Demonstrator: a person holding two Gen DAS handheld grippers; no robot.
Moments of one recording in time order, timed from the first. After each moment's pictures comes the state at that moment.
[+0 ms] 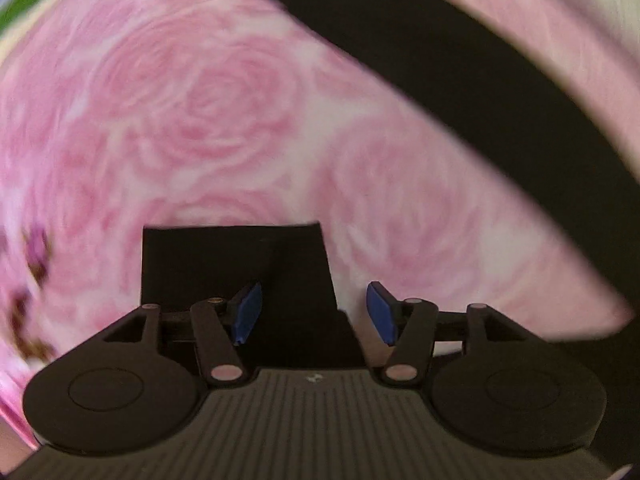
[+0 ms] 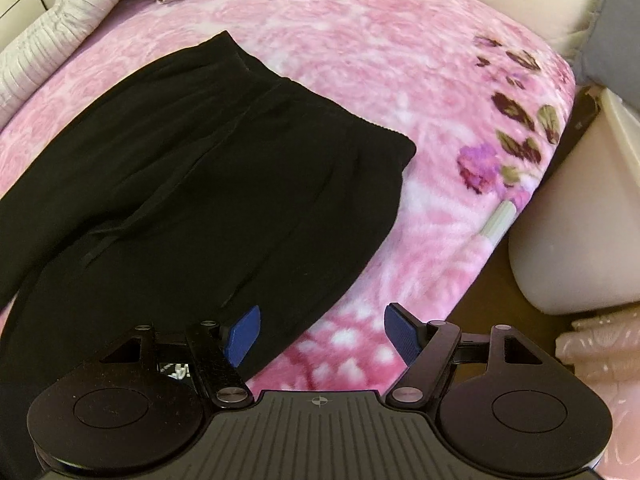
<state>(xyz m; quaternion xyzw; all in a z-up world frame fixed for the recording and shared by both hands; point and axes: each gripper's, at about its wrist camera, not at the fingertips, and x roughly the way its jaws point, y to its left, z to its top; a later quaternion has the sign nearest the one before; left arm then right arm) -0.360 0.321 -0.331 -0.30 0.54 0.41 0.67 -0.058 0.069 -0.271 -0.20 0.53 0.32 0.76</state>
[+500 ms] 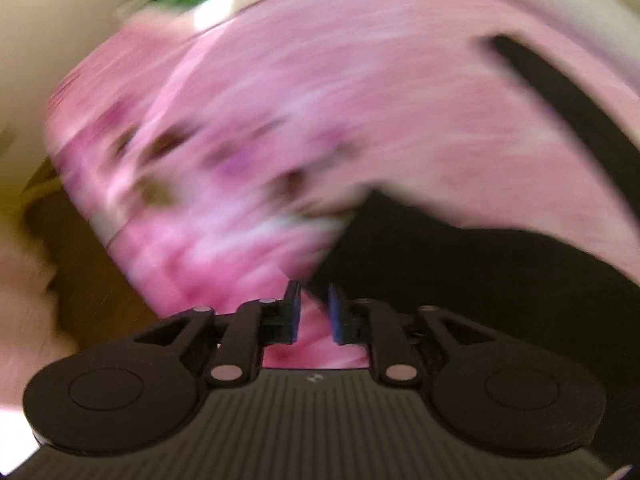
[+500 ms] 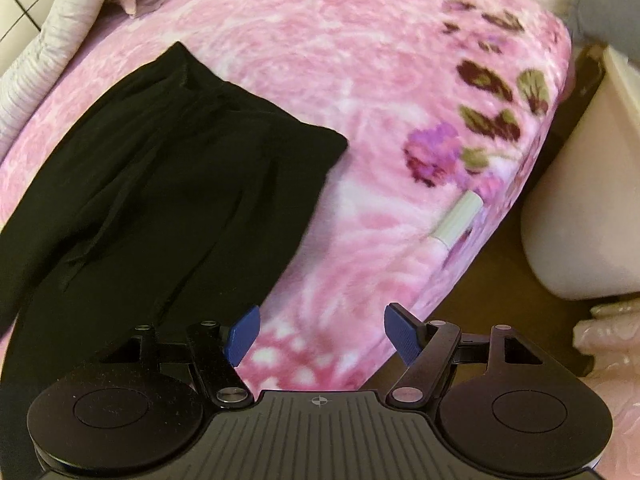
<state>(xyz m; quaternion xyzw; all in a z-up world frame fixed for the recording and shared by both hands) -0.601 0.230 -0.282 -0.35 0.43 0.62 0.55 0.016 0.028 -0.285 -0.14 0.58 0.33 0.73</state>
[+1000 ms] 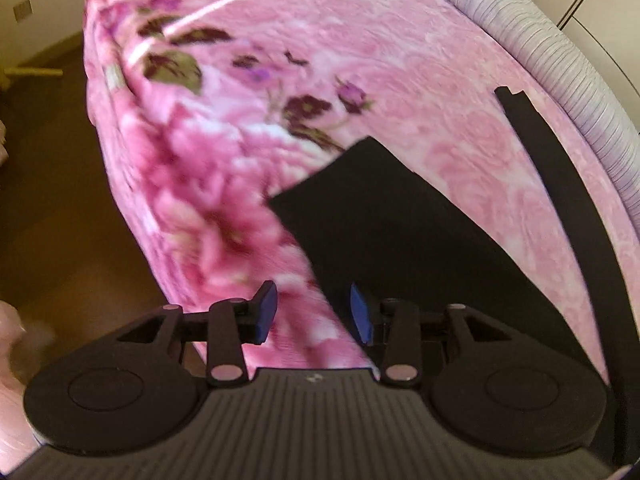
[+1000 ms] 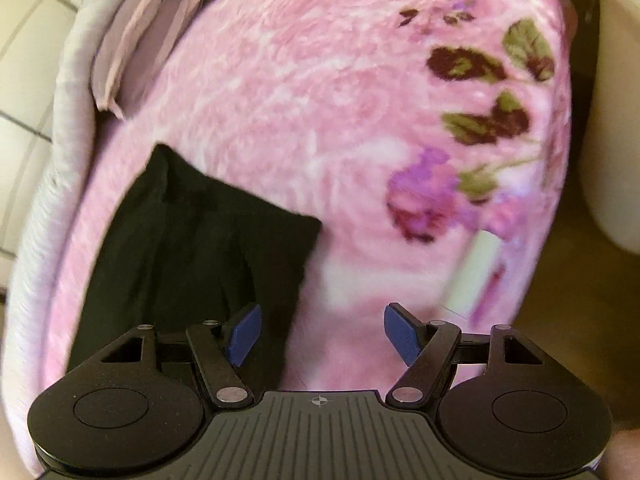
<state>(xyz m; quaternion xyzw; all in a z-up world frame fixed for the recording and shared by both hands) -0.597 0.176 -0.305 -0.48 0.26 0.60 0.58 0.091 0.019 -0.314 0.06 0.60 0.35 0.71</state>
